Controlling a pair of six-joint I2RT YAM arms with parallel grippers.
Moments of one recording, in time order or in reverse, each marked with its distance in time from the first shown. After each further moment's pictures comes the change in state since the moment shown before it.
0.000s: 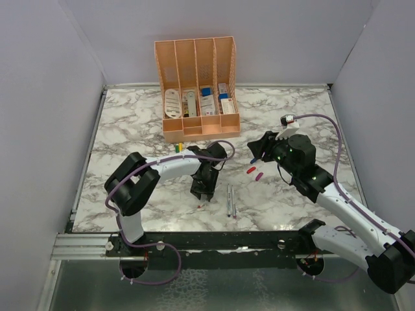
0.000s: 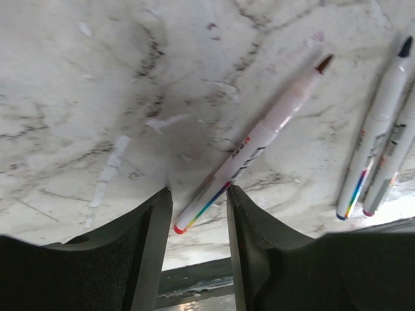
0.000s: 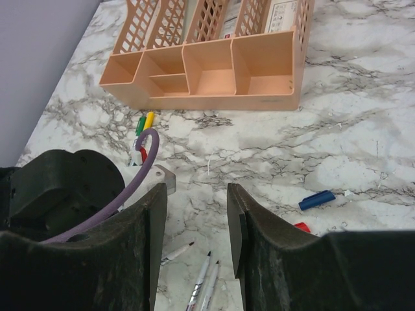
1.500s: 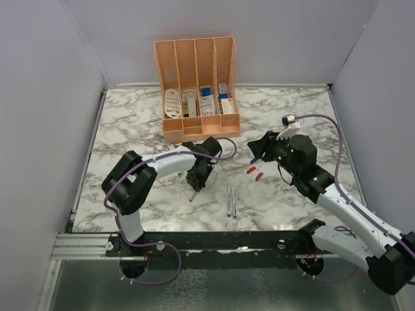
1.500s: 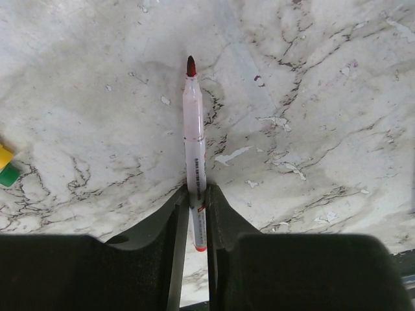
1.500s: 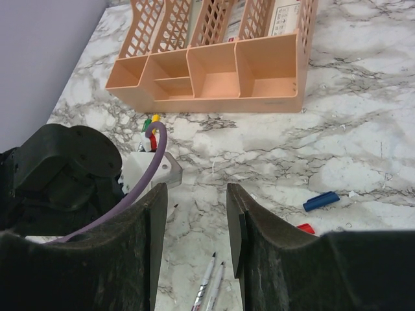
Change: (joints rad) left arm 0.071 0.005 0.015 0.023 -0.072 0.339; right arm 0.000 -0.011 0.000 0.002 -0.003 0.015
